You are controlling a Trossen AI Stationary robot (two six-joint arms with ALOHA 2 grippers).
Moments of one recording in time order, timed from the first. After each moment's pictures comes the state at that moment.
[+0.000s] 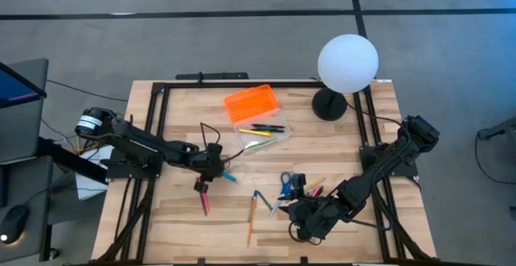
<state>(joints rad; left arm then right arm) -0.17 1.44 0.54 -0.16 -0.06 0.18 0.69 1.66 1.21 -0.39 0.64 0.08</state>
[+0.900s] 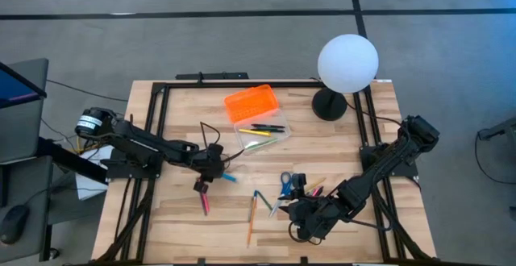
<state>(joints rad) -0.15 1.44 0.54 -0.15 -0.02 0.19 0.69 1.66 1.21 -0.40 0.64 0.08</state>
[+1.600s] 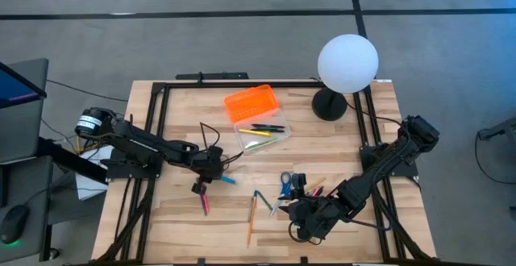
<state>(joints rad) -0.15 1.44 0.54 -0.17 0.04 0.19 0.69 1.66 1.21 -0.40 0.64 0.08</state>
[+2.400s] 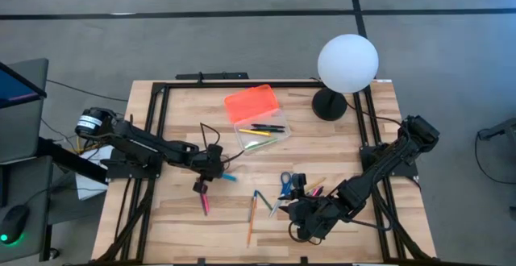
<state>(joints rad) -0.15 1.44 0.54 -0.16 -0.04 0.19 0.69 1.66 1.21 -0.40 0.64 0.09</state>
